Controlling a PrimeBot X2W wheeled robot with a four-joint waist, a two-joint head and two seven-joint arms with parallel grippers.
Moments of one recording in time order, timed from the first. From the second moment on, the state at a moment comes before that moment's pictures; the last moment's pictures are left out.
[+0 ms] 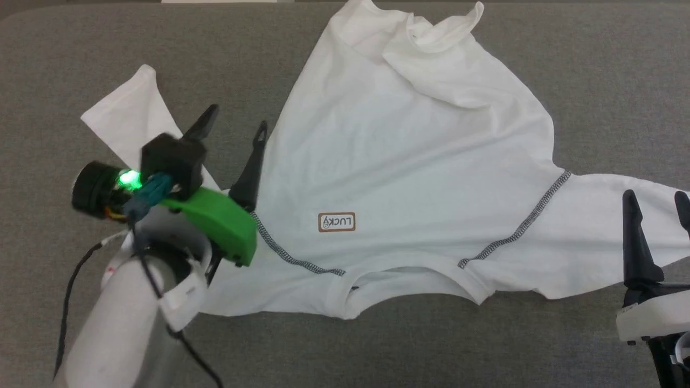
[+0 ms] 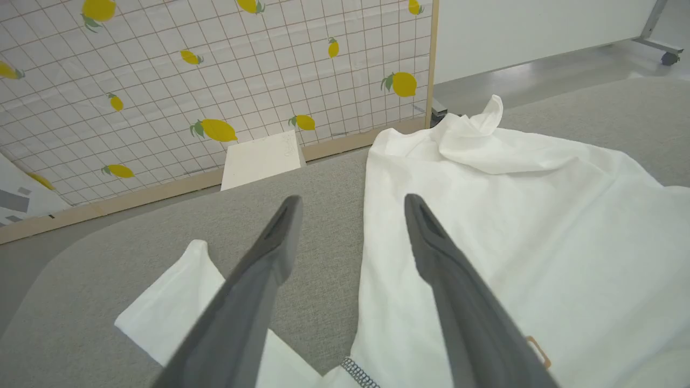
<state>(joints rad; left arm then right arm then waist) -0.36 0.35 -0.29 -0.23 -0.25 0.01 0.27 0.04 -0.05 -0.23 -0.35 0.16 0.13 0.16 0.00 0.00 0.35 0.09</state>
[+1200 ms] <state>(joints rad) -0.78 0.21 -0.32 0.54 -0.25 0.02 -0.07 -0.01 -0.05 -0.19 -0.36 0.16 0.13 0.17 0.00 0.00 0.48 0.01</state>
